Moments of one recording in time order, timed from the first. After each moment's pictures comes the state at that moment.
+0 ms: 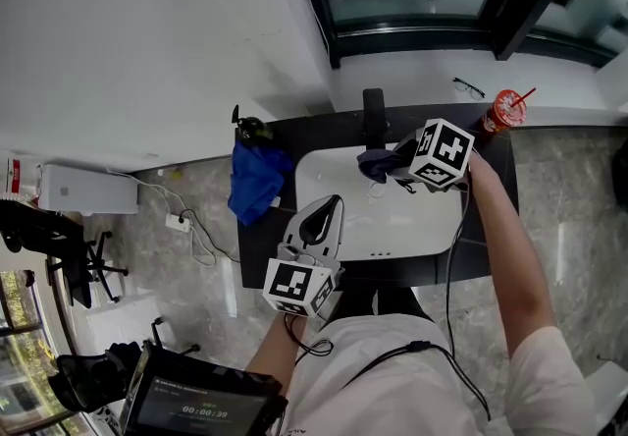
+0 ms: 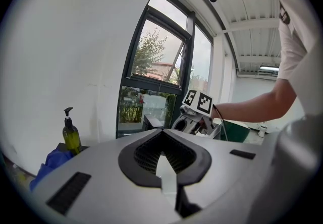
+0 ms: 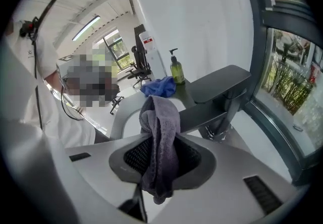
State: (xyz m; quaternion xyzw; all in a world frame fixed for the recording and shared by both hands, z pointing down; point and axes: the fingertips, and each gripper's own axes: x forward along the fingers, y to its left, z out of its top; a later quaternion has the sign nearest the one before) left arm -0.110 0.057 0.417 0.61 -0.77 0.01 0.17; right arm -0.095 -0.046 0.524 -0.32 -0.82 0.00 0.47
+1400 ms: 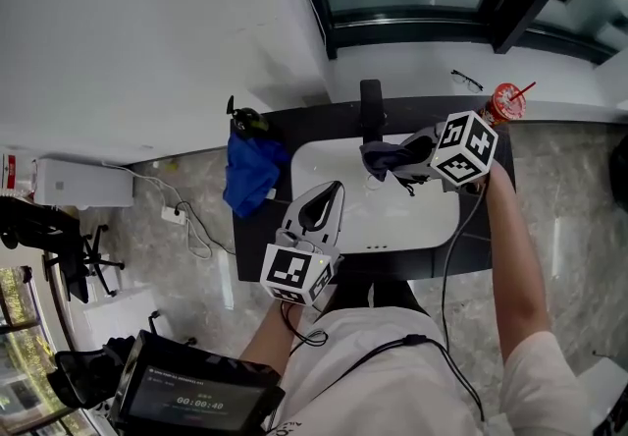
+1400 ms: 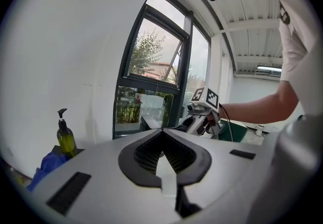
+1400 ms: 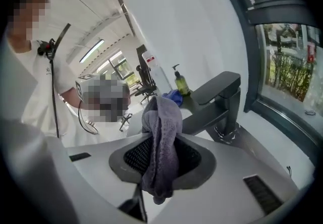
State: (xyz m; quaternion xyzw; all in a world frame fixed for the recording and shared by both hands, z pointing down) left arm -0.110 0.045 0.419 0.63 -0.76 0.02 0.17; right arm -0.078 -0.044 0.493 -0.34 -0.85 0.09 0.40
